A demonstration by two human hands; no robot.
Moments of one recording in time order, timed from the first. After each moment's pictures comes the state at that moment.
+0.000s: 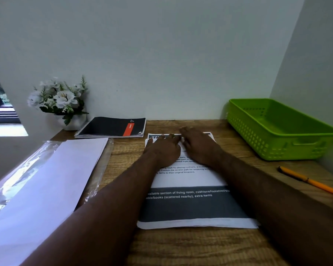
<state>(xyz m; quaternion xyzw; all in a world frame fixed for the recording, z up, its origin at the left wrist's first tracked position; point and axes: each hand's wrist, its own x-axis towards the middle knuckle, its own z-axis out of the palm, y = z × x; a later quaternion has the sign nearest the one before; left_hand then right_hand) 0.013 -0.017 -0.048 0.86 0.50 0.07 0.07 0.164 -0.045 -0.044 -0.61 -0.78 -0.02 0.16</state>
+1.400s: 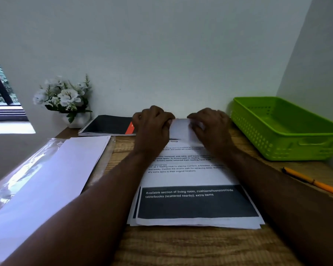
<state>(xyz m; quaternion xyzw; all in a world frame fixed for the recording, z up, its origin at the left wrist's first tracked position) -0.010 -0.023 -0.024 0.75 0.41 0.49 -0.17 0.179 -0.042 -0.029 -0.55 -0.70 -0.20 0.40</state>
